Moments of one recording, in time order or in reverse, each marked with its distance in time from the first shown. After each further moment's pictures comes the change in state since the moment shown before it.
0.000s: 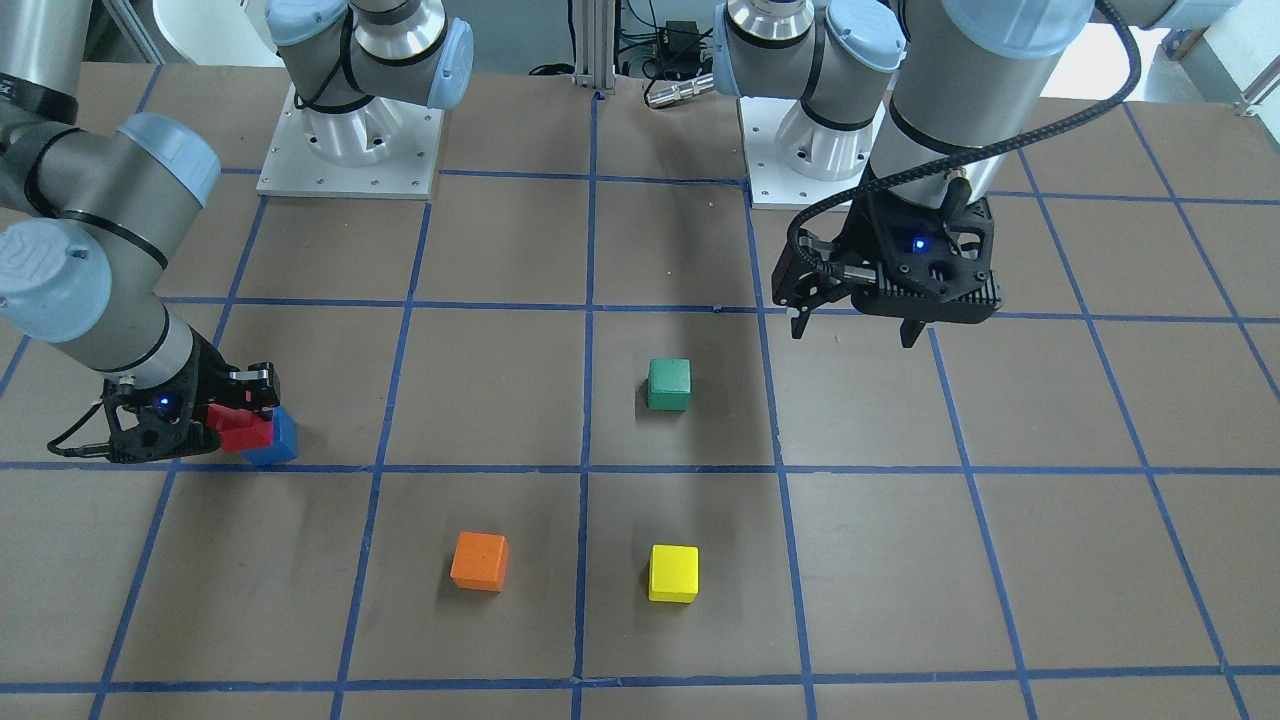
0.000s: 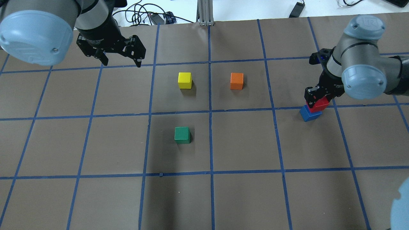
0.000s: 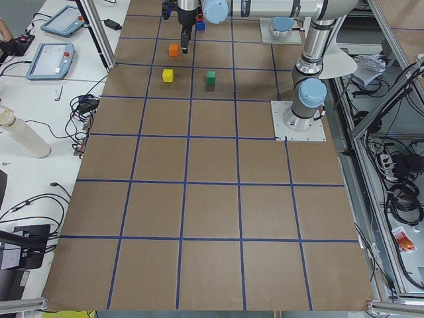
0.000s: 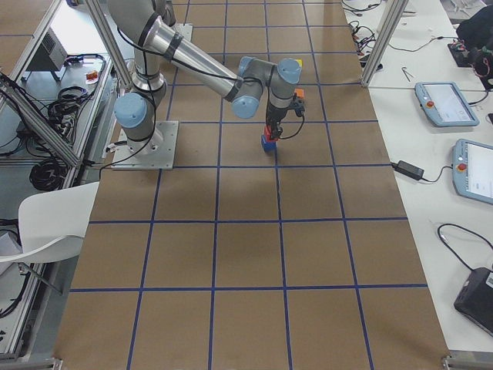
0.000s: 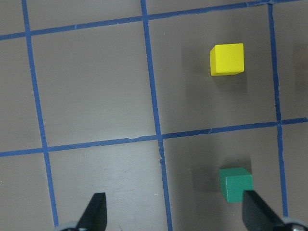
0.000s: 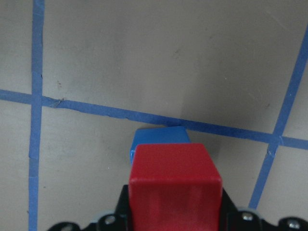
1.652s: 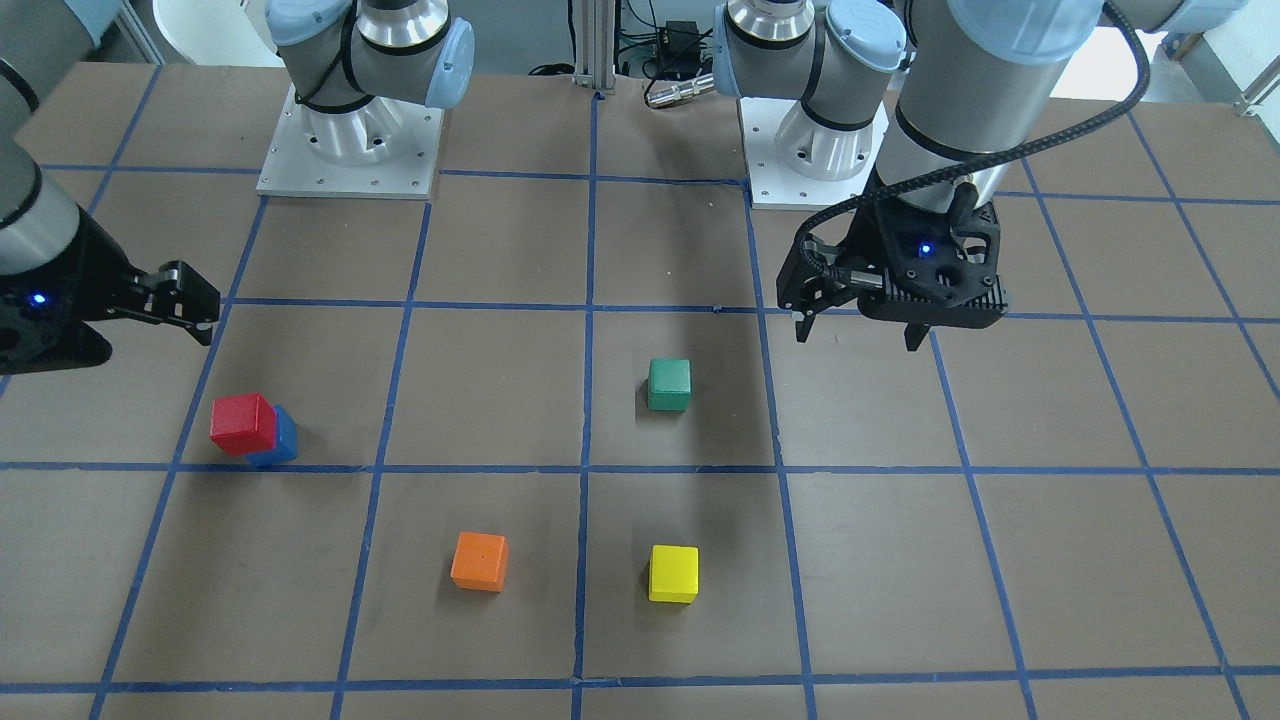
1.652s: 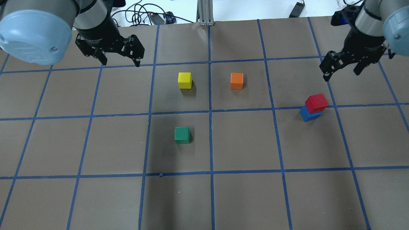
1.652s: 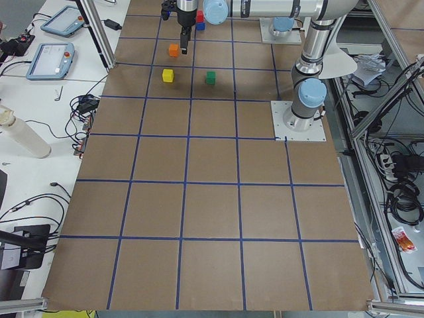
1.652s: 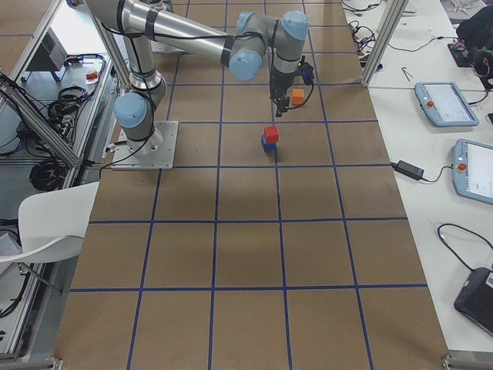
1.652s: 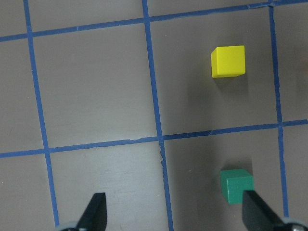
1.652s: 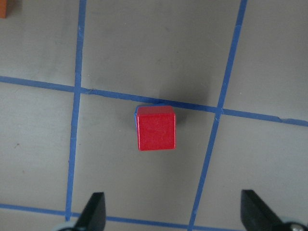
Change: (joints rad) left arm 0.007 -0.002 0.001 0.003 0.000 0.004; right arm 0.009 -0.153 -0.305 0.425 -0.024 0.025
